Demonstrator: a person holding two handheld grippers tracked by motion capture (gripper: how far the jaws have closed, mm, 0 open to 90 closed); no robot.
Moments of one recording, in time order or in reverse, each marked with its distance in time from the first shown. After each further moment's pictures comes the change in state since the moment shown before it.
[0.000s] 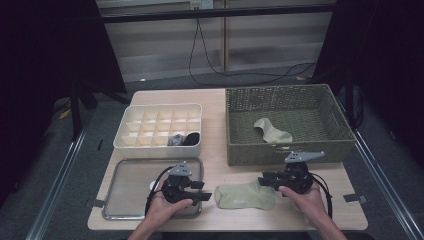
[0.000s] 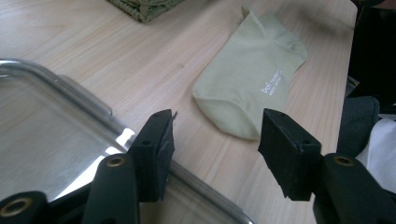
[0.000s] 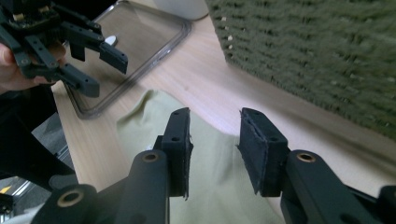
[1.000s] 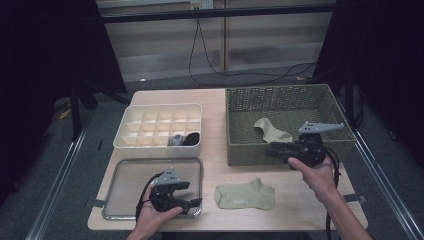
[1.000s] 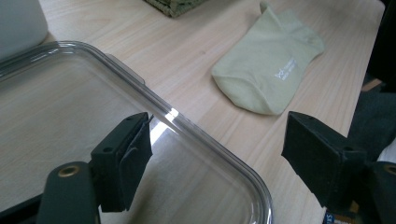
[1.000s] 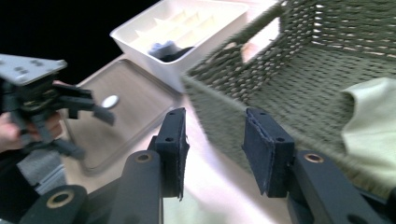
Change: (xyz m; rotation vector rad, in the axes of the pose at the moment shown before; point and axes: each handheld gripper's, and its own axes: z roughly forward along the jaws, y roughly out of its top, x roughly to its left) left arm -0.013 -0.019 -0.023 -0.035 0.120 0.014; right arm -0.001 0.072 -0.042 -0.128 -0.039 -0.057
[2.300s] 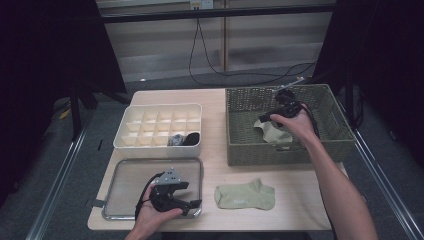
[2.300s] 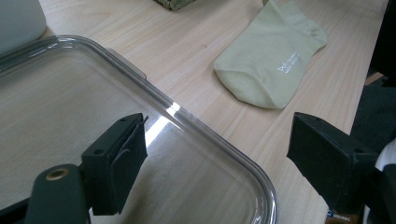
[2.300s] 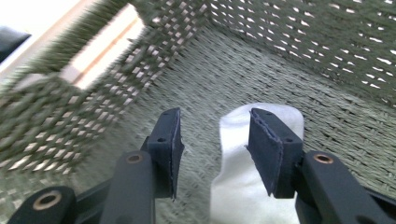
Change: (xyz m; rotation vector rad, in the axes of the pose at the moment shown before) left arm 0.004 0.000 0.000 0.020 -0.005 0.005; right arm -0.112 0.079 0.095 0.329 -0.217 0.020
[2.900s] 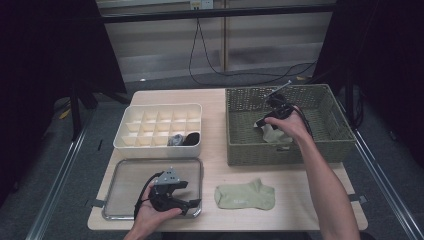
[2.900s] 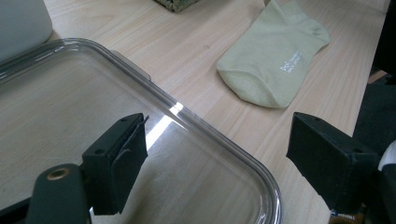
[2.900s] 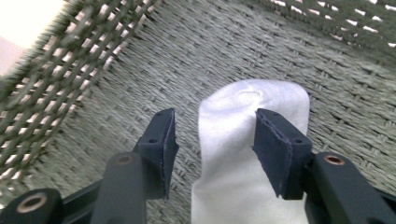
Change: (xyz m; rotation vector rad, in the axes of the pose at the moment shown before) left arm 0.001 0.000 -0.002 -0.002 0.005 0.013; right arm -0.012 0.001 0.039 0.150 -0.033 0.036
